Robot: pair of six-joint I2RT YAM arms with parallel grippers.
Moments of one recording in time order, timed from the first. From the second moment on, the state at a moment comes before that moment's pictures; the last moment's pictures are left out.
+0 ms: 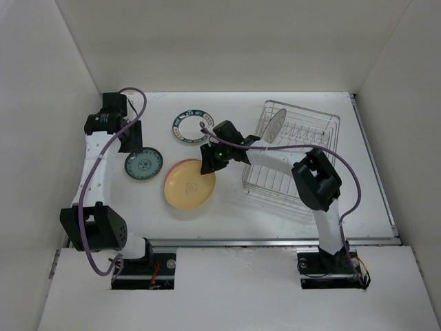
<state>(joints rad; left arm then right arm) 0.05 1.44 1.49 -1.10 -0.21 0.00 0.76 2.08 1.58 -0.30 -0.38 0.33</state>
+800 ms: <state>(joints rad) 0.05 1.44 1.49 -1.10 -0.19 0.01 0.82 2.10 1.68 -0.48 0.11 0.34</state>
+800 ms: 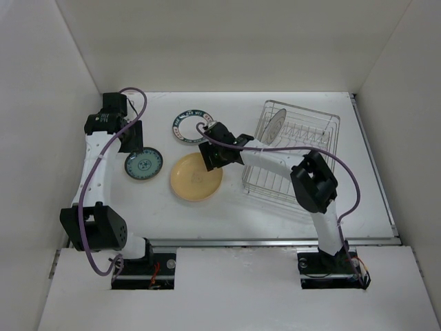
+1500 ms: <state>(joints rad) 0.05 1.44 1.49 -1.10 -0.18 0.01 0.91 1.95 1.68 -0.59 0.41 0.39</state>
